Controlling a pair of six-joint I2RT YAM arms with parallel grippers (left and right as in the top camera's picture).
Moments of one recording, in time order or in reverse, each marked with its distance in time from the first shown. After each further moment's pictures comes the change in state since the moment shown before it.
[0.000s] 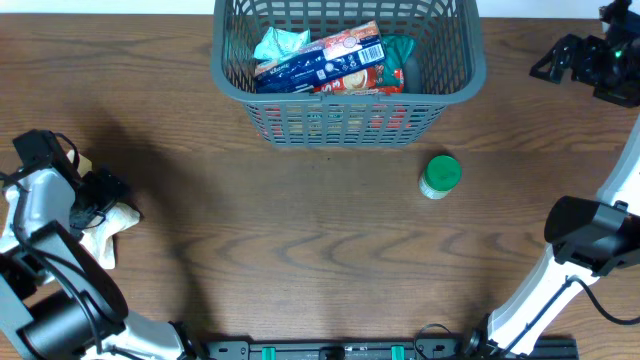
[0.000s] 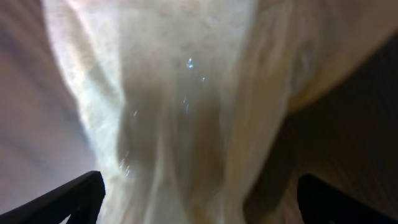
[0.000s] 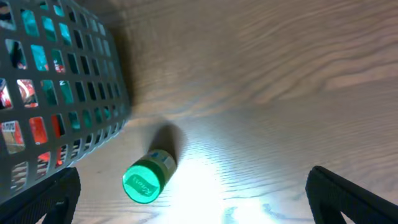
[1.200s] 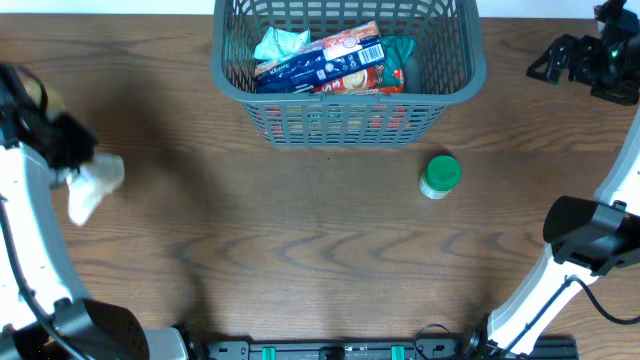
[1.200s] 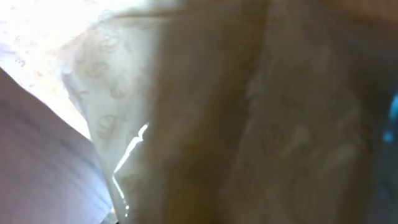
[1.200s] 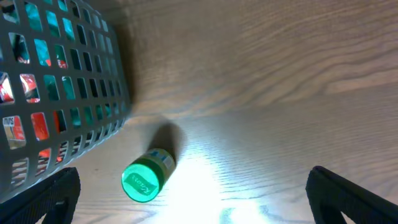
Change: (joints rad) left arm -0.145 -0.196 0.550 -0.492 0.103 0.008; right arm 0.006 0.000 0.000 0.000 0.001 -0.023
